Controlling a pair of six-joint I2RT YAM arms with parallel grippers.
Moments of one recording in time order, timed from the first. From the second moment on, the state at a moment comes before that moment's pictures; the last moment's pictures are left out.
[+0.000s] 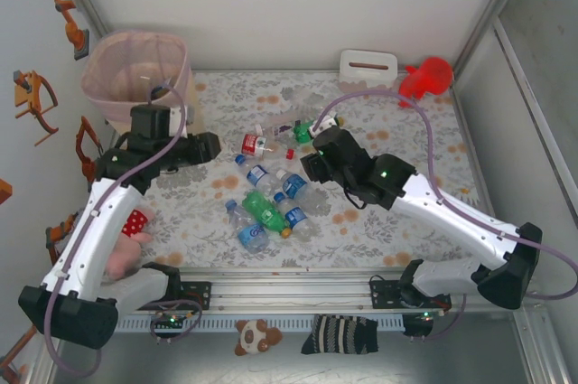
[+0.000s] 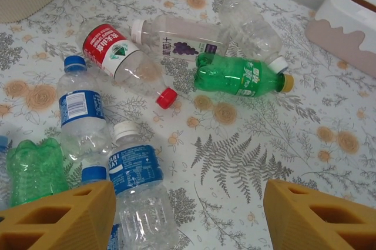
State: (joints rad) left arm -0.31 1.08 1.14 -0.84 0.21 -0.41; right arm 0.93 1.26 1.23 -0.73 0.41 0.23
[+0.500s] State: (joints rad) left arm -0.39 1.11 0.72 -0.64 0.18 -0.81; right arm 0.91 1.26 1.19 -0.73 0.37 0.26
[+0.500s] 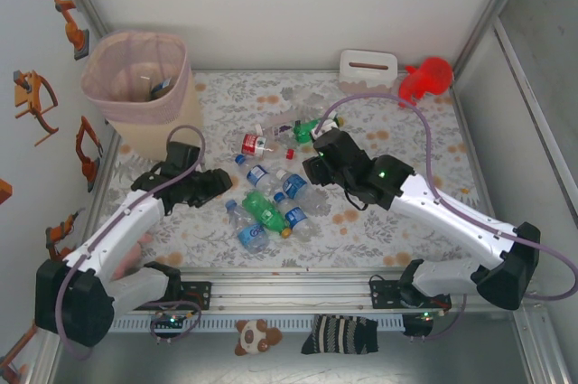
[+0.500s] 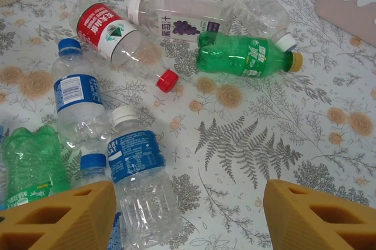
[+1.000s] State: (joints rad) left arm -0.43 1.16 0.54 -0.46 0.25 -1.03; right arm 0.91 1.28 1.18 -0.73 0.36 0.26
